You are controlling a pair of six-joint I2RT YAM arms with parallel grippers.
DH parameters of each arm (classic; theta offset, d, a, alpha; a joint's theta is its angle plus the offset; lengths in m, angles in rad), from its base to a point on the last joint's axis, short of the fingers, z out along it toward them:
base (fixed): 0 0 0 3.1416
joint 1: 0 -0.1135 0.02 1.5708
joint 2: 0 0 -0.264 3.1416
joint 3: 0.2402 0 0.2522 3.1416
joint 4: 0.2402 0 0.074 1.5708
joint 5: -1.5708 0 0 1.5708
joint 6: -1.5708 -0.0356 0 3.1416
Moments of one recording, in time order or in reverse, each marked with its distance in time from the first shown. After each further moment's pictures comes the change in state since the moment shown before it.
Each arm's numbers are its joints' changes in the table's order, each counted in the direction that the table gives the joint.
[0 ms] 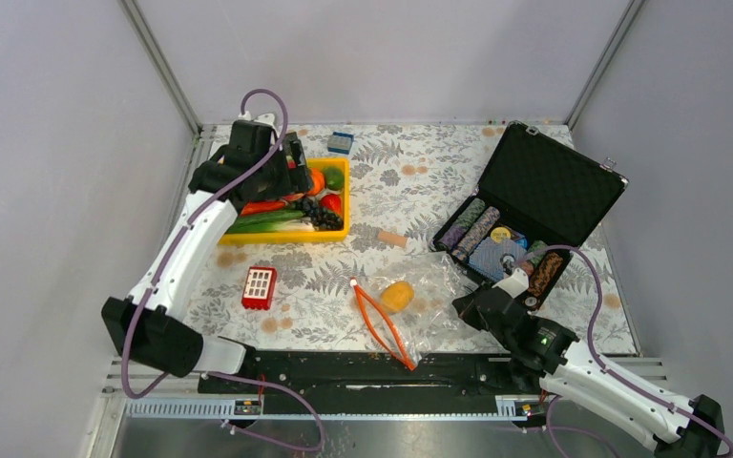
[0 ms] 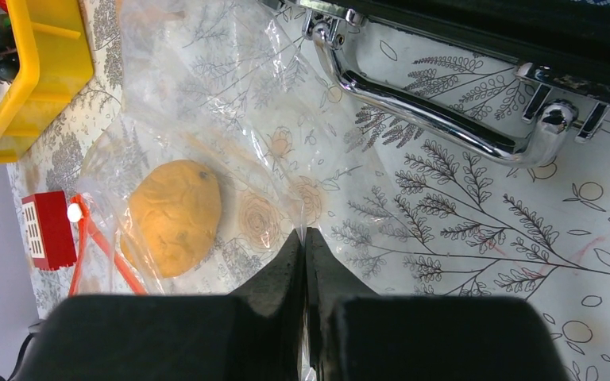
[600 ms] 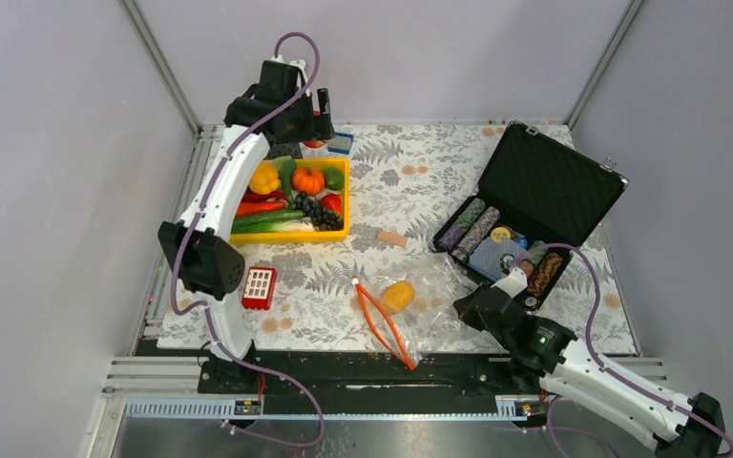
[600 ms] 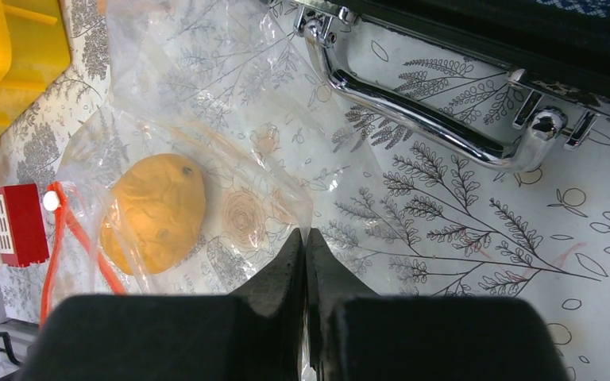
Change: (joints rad) left arm 0.000 0.501 0.623 0.077 -0.053 -0.114; right arm 0.000 0.026 0.000 -0.001 -0.001 0.049
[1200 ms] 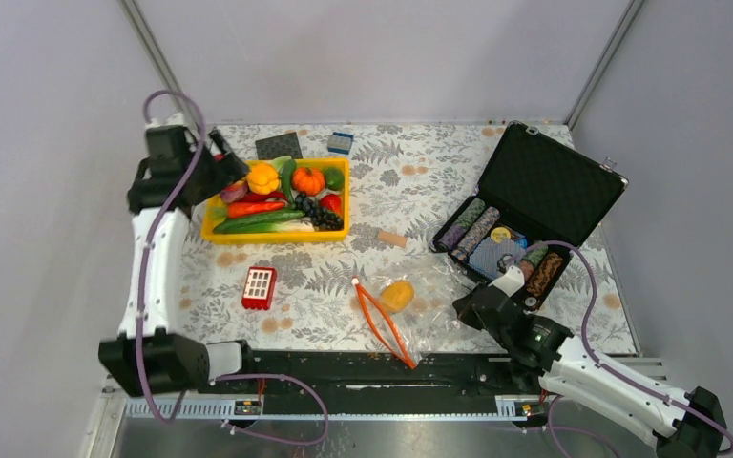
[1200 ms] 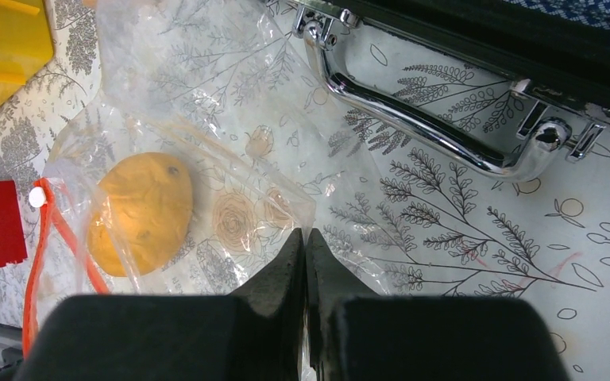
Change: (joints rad) left arm -0.370 -0.527 -0.624 -0.115 -0.089 0.112; right arm 0.000 0.042 0.000 -0.031 -0.005 0.031
